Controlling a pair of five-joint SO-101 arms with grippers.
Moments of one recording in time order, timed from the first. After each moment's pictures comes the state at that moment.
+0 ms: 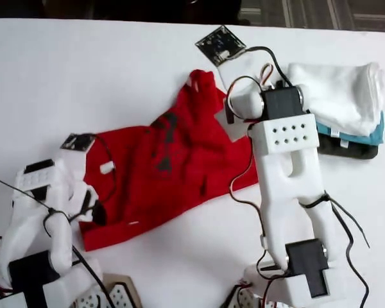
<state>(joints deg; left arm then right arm) -26.5 -15.2 54.1 63.4 -25.0 -15.4 -7.5 -9.7 89.1 27.6</state>
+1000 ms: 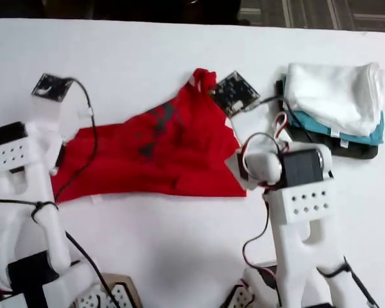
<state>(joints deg) -30.0 -15.2 28.1 69.9 -34.0 -15.5 -37.1 19.4 89.0 27.6</state>
